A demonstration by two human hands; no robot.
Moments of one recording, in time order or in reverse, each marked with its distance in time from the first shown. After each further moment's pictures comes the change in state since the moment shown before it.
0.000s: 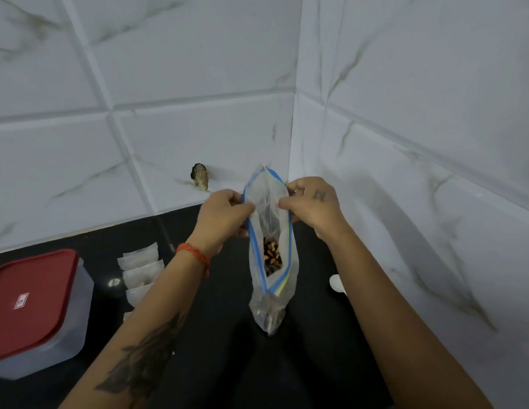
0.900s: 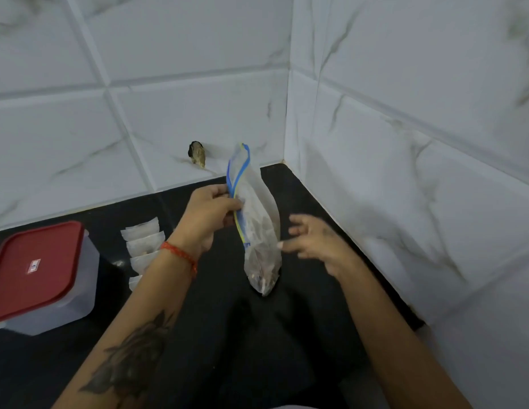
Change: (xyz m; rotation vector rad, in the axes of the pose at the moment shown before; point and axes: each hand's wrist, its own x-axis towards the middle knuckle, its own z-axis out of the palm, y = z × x) left_hand -0.044 -0.021 -0.002 -0.325 -0.055 -0.054; right_hand -0.071 0.077 0.010 0.212 -0.270 0.254
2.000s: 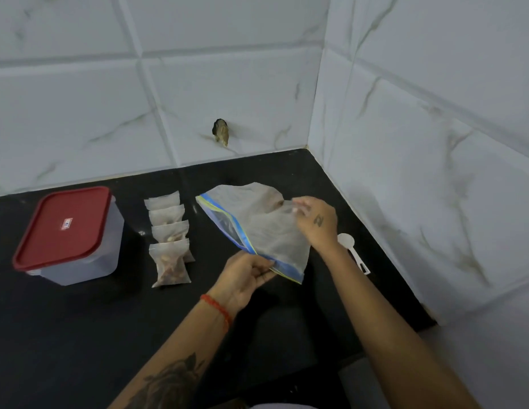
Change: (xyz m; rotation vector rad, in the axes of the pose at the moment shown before) left_hand -0.050 -0.114 0.027 -0.511 0.072 -0.435; right_hand 0.060 0.034 0.027 -0.461 0.346 -0.364
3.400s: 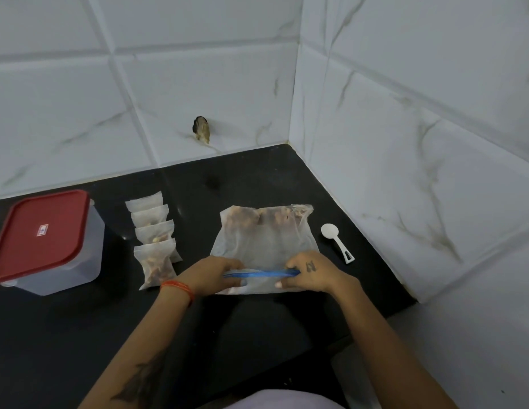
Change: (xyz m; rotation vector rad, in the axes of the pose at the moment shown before) left_hand 0.038 0.020 -0.072 1.785 -0.419 0.257; right_hand -0.073 0.037 -0.015 -0.254 -0.764 -0.002
